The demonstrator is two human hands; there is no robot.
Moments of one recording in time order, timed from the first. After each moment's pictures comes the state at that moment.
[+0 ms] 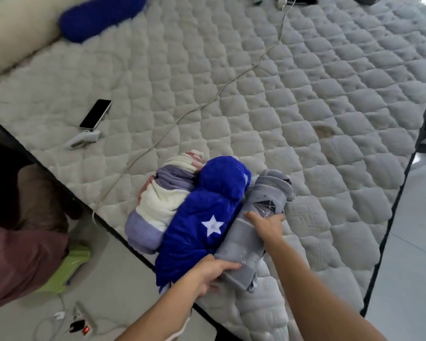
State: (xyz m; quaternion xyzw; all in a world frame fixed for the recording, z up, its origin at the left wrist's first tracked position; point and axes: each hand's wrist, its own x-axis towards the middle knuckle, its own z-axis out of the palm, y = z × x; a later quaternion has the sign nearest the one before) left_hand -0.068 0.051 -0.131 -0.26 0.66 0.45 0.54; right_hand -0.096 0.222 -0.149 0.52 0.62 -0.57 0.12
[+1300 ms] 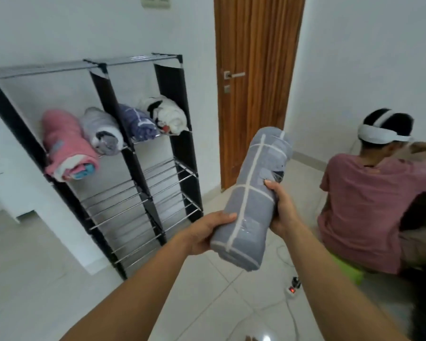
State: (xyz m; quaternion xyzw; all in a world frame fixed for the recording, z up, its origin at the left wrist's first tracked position) left_hand 0.486 -0.417 0.071 -0.38 0.48 0.75 -0.23; right_hand 0.286 -0.434 0.076 -0.26 0.40 -0.57 0.67
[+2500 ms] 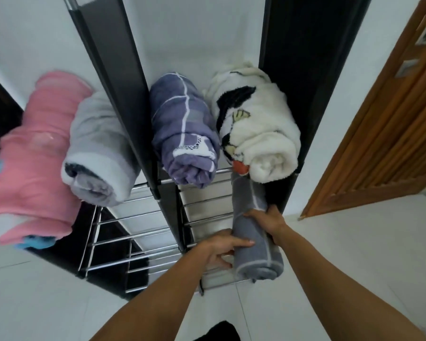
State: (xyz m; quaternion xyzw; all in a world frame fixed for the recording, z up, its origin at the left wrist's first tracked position) left_hand 0.643 -0.890 -0.079 -0.66 0.27 0.65 -0.25; right_hand 0.523 -0.985 -0.076 -0.53 0.61 -0.18 0.56
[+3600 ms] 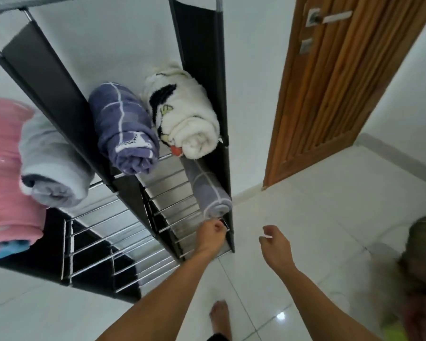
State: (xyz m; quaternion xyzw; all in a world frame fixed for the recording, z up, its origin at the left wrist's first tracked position) left_hand 0.540 -0.834 -0.075 -0.77 0.46 0.36 -0.26; right_hand 0.372 -0.838 -0.108 -0.52 0.69 -0.26 0.44
